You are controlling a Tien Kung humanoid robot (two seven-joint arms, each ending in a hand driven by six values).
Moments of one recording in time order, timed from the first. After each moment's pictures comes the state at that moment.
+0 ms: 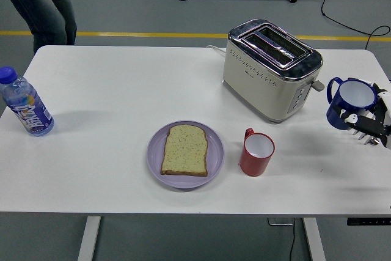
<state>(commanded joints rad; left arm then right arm) -0.19 0.03 -0.53 -0.25 -0.23 0.24 0.01 0.15 -0.48 1.18 1.34 -1.07 -0.27 0.23</state>
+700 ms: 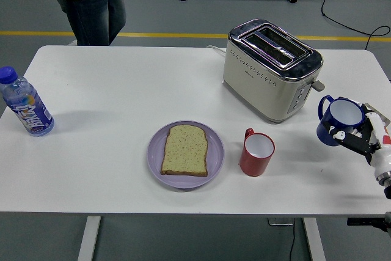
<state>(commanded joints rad) -0.18 0.03 -0.56 -0.25 -0.18 0.24 0.03 0.12 -0.36 1.17 1.23 -1.08 -0.29 0.29</state>
